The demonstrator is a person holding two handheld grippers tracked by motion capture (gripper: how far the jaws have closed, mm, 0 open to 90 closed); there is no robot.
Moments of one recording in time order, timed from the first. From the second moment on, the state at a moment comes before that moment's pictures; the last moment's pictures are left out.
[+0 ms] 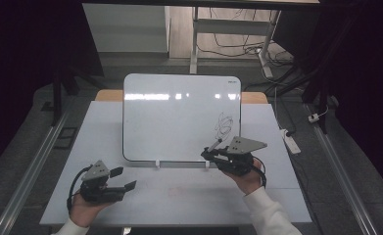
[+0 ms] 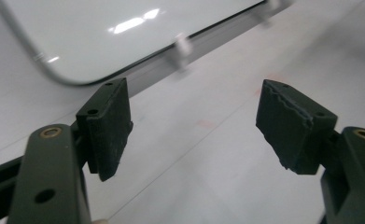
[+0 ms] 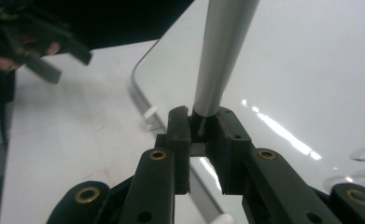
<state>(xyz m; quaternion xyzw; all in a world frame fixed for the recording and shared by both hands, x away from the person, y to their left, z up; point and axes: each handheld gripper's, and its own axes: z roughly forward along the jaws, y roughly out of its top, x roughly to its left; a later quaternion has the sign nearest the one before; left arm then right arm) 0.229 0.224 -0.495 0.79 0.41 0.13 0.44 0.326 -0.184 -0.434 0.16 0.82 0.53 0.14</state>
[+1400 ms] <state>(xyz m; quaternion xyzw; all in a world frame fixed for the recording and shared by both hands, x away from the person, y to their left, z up) 0.234 0.236 -0.515 0.79 0.42 0.13 0.42 0.433 -0.206 -0.434 0.25 0.79 0.49 0.27</state>
